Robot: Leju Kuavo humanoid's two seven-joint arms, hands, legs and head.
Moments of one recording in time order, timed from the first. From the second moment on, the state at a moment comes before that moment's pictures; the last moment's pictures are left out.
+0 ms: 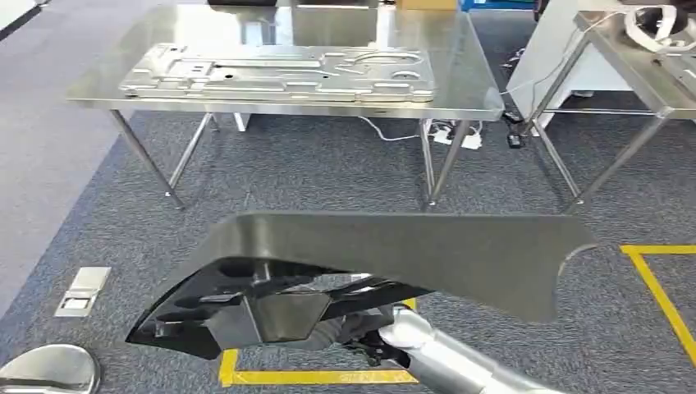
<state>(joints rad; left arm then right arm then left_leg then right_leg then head) -0.06 -0.16 1.43 -0.22 -0.84 -0.20 -0.22 -0.38 -0.06 0.86 -1.38 -0.30 0.53 -0.44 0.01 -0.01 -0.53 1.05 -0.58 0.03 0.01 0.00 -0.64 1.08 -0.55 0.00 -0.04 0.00</state>
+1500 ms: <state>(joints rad) -0.05 -0.15 1.43 -0.22 -0.84 -0.20 -0.22 -0.37 -0.01 0.86 -1.41 -0.30 0.52 -0.42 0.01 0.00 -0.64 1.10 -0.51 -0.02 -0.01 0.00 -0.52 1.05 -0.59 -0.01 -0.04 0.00</state>
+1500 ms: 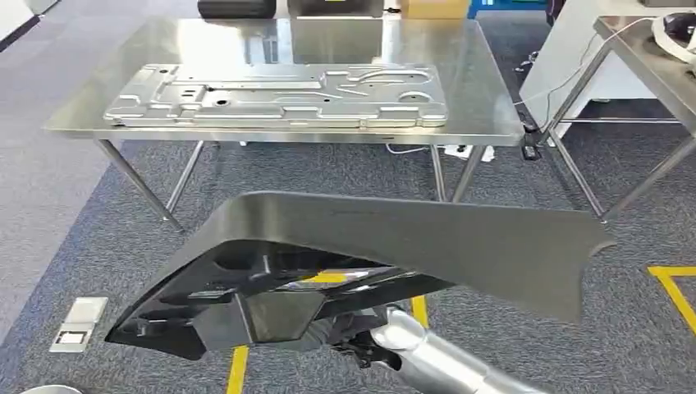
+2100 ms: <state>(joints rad) -0.06 -0.15 1.43 -0.22 -0.85 -0.20 -0.22 -0.37 -0.01 0.86 -1.40 -0.31 0.52 -0.41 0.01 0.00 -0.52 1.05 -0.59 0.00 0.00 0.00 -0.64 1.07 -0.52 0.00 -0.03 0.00</state>
